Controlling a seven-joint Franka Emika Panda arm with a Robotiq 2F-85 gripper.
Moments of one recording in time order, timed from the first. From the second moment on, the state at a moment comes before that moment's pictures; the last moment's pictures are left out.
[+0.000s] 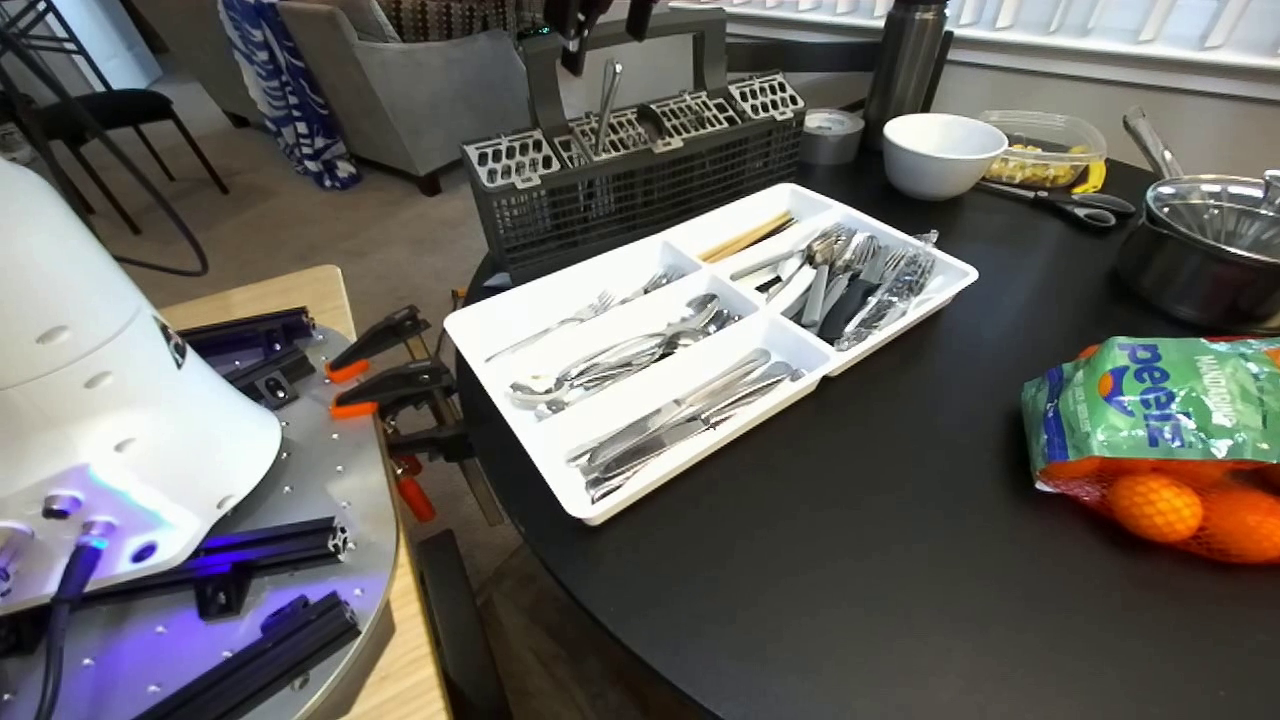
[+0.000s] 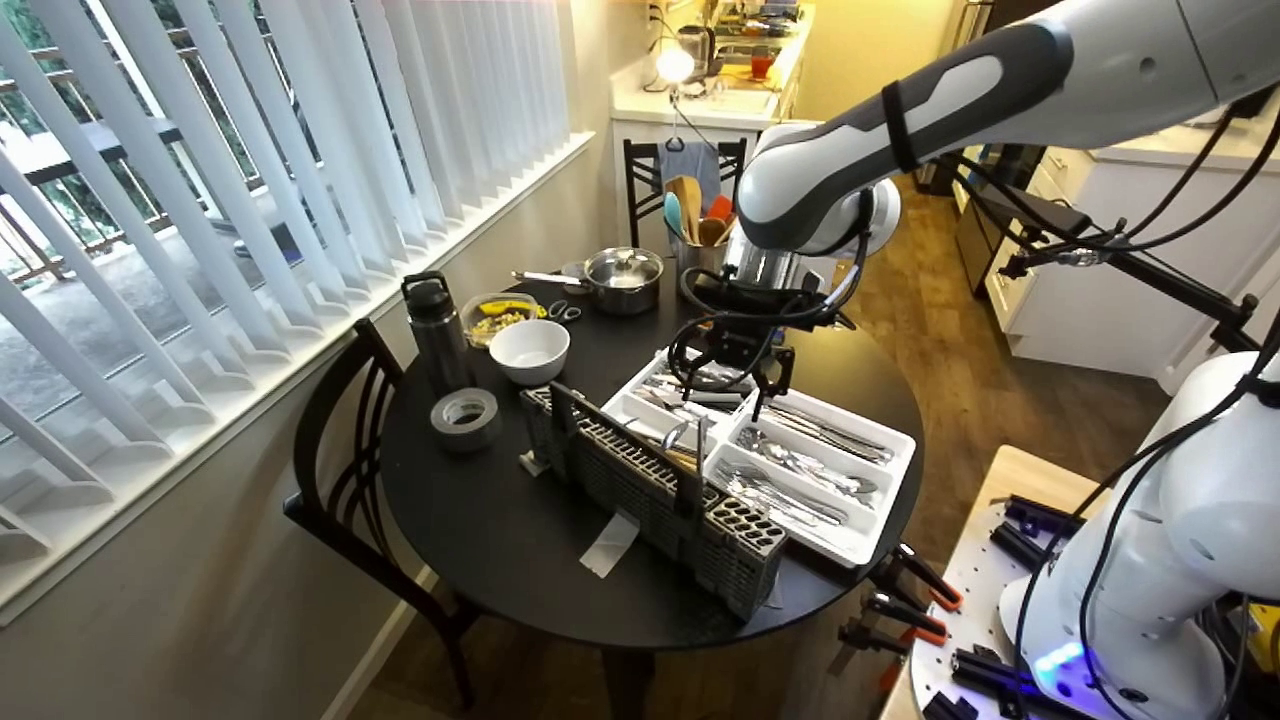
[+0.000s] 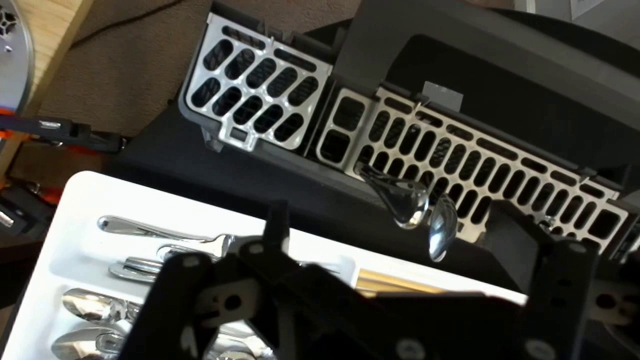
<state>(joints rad) 0.02 -0.11 0.06 -2.41 0.56 2.18 0.90</state>
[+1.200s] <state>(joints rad) 0.09 0.04 0.09 -2.33 0.54 2.26 1.06</state>
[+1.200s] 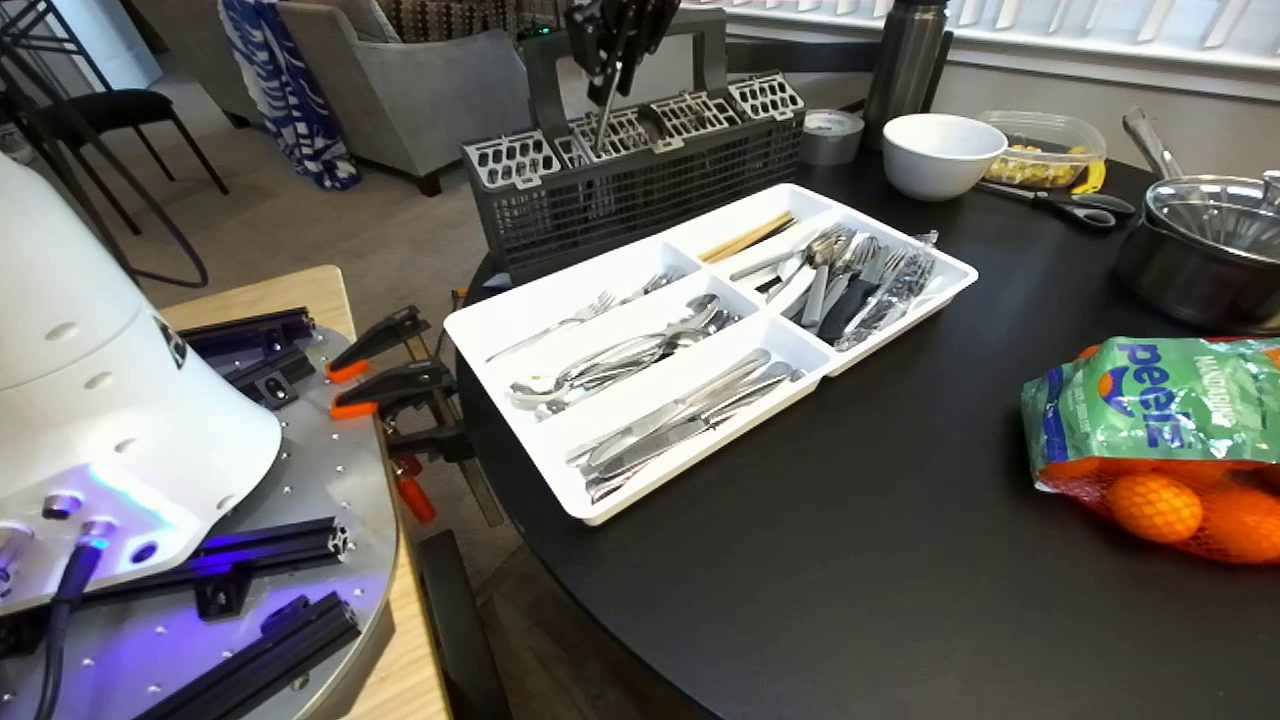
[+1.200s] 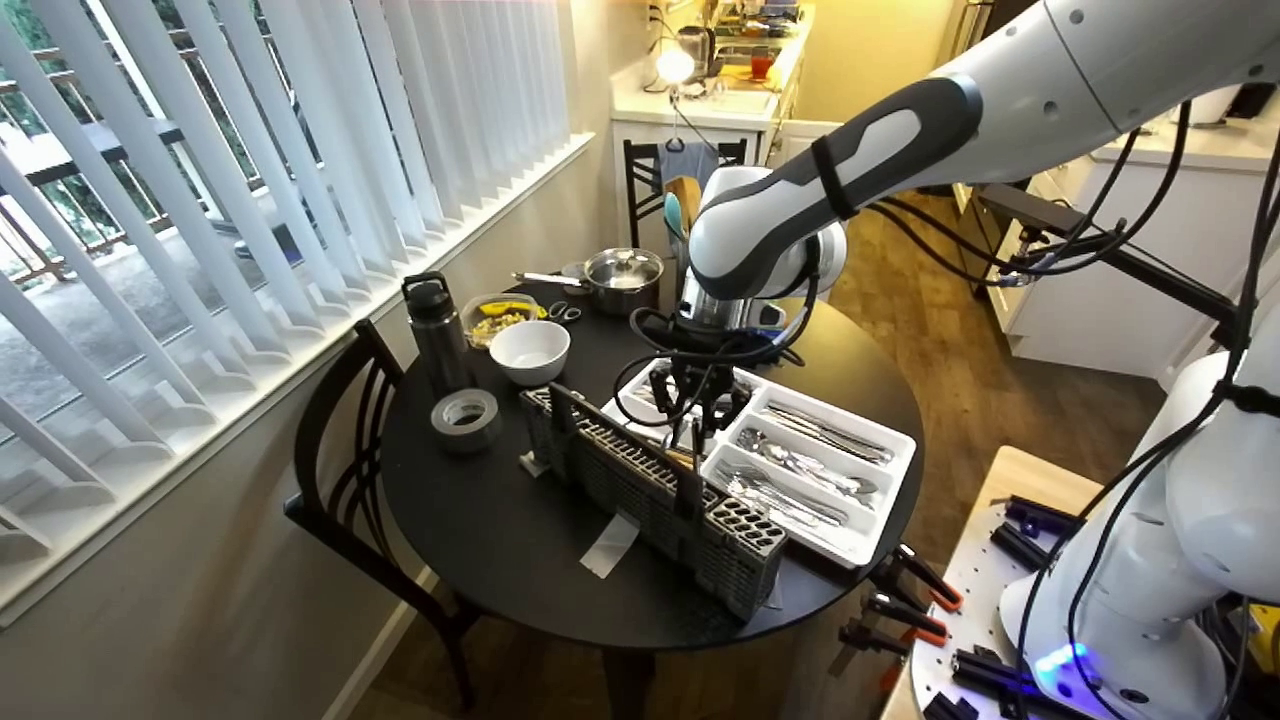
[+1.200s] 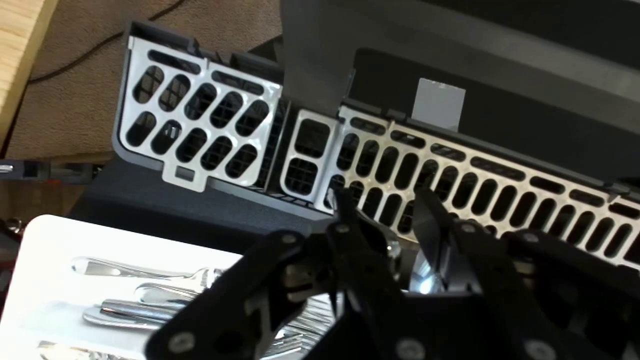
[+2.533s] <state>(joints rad) 0.15 -0.20 0.19 -2.47 0.26 2.38 1.14</state>
